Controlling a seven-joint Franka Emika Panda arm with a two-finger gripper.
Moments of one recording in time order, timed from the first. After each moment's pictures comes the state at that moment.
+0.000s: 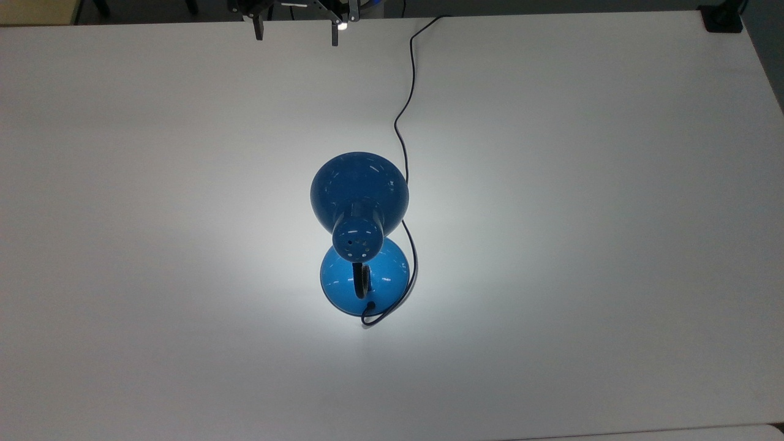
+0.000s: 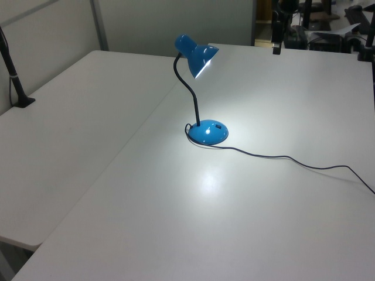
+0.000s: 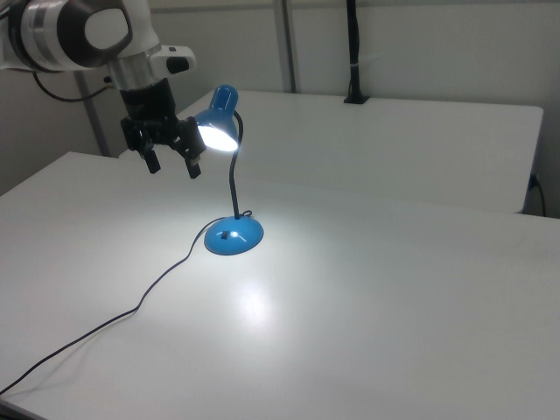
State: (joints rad) arm -0.01 -0.03 0.04 -1.69 -0.09 1.70 0.02
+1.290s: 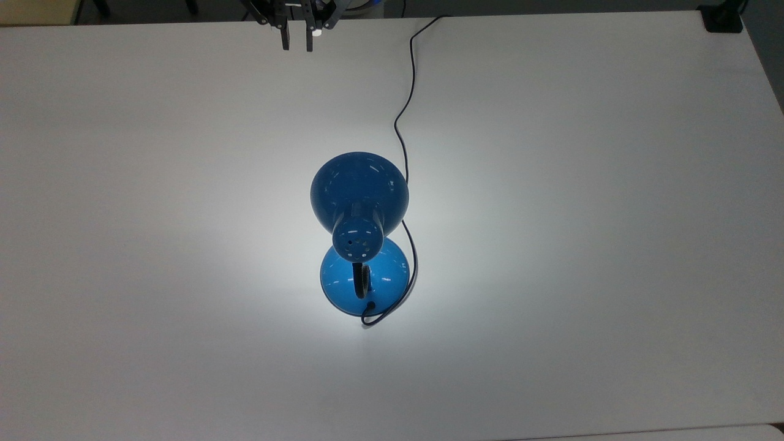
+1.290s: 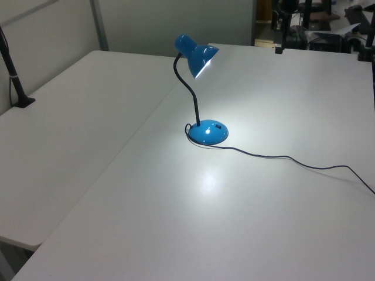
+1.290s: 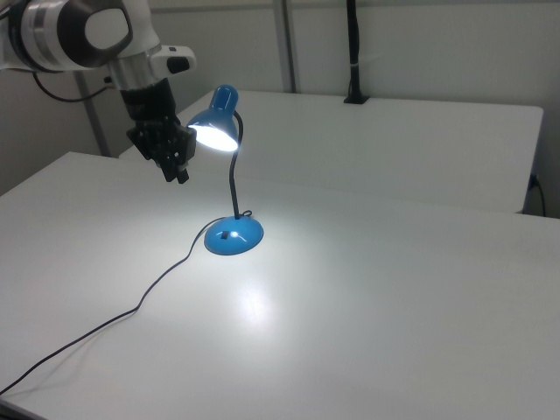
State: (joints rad) arm -0.01 -0.03 0.04 -1.69 -0.09 1.70 0.01
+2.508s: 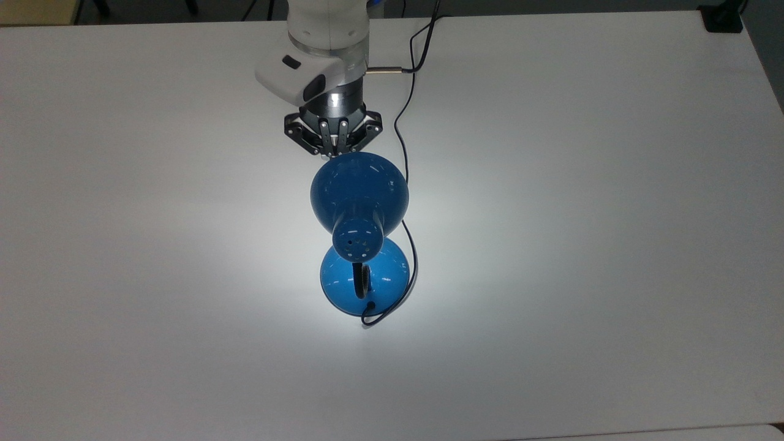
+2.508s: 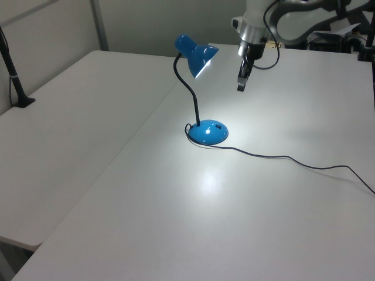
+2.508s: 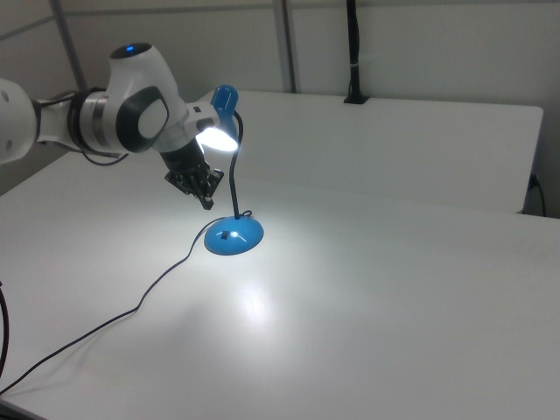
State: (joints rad) arm 0.03 0.18 0.05 -1.82 -0.09 2.24 0.00
